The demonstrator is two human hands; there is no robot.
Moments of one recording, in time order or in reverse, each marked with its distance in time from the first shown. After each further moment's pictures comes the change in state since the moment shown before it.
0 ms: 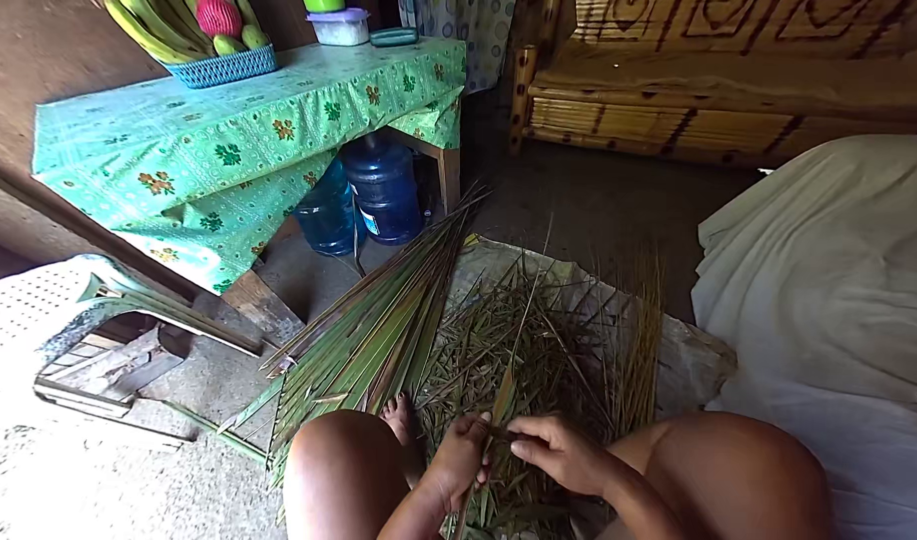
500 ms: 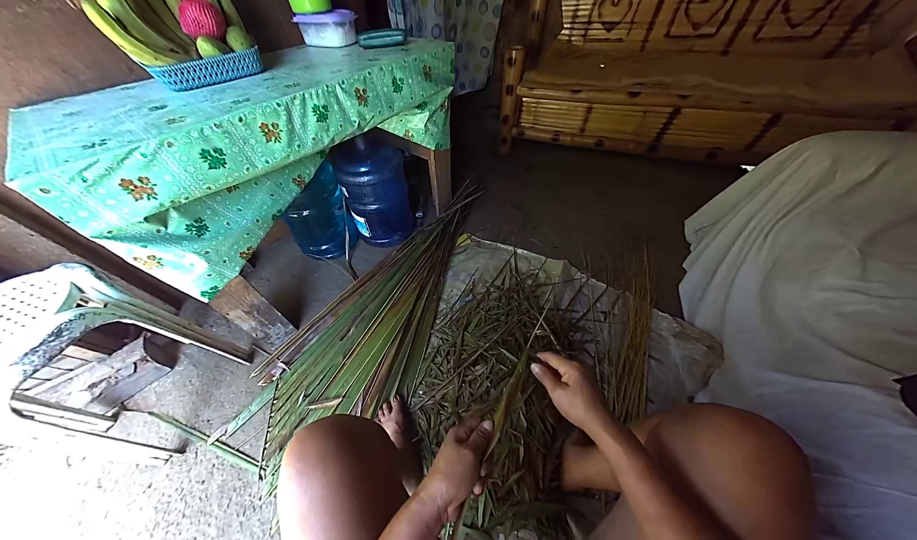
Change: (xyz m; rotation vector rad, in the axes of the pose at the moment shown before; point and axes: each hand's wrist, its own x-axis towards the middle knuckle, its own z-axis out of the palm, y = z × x) left_hand -0.005 -0.001 0.001 0.021 -0.065 0.010; right_hand 0.027 0.019 -0.032 -0.236 0.471 0.309
